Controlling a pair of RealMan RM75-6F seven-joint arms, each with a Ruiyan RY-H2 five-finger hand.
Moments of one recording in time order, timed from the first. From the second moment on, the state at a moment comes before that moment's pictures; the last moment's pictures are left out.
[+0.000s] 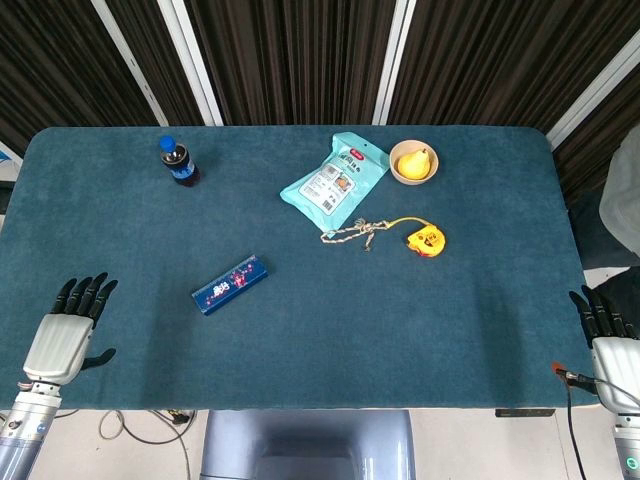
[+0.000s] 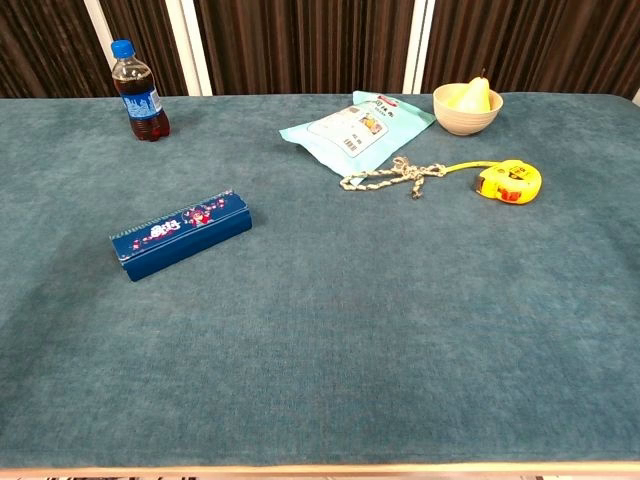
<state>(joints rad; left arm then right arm) -0.19 -1.21 0.00 -1.67 1.49 1.37 0.29 0.03 -1.09 0.07 -1.59 -1.50 1.52 -0.01</state>
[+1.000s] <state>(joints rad) -0.37 -1.44 -0.13 -1.73 1.33 1.19 0.58 0.04 -1.09 0.07 -1.60 -1.47 1.50 0.00</state>
